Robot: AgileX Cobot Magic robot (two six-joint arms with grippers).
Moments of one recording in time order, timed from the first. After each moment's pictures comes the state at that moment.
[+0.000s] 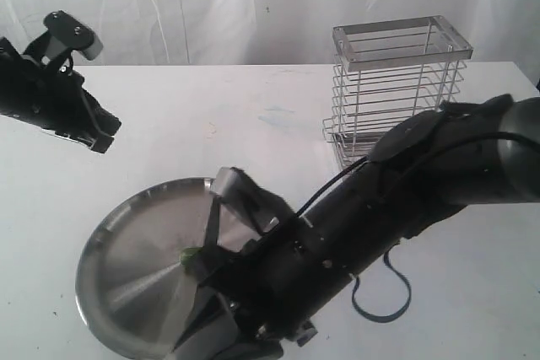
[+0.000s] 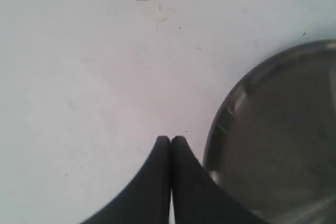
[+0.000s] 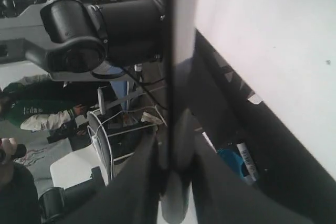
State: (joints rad) left arm -0.02 1.63 -1.07 -0.78 0.54 1.24; right arm 0.64 1.72 -0.87 1.29 1.21 -0.67
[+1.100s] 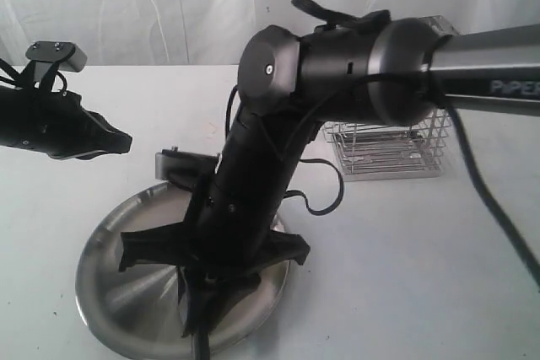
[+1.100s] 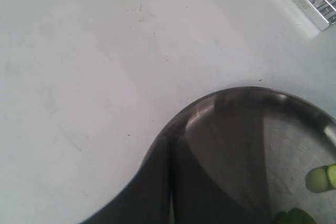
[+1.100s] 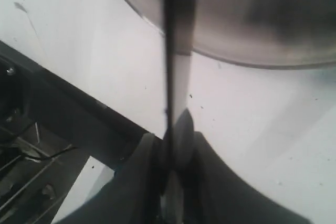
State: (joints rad) left arm 0.01 1.63 -0.92 -1.22 0.54 1.36; right arm 0.81 1.88 -1.39 0.58 1.18 0.14
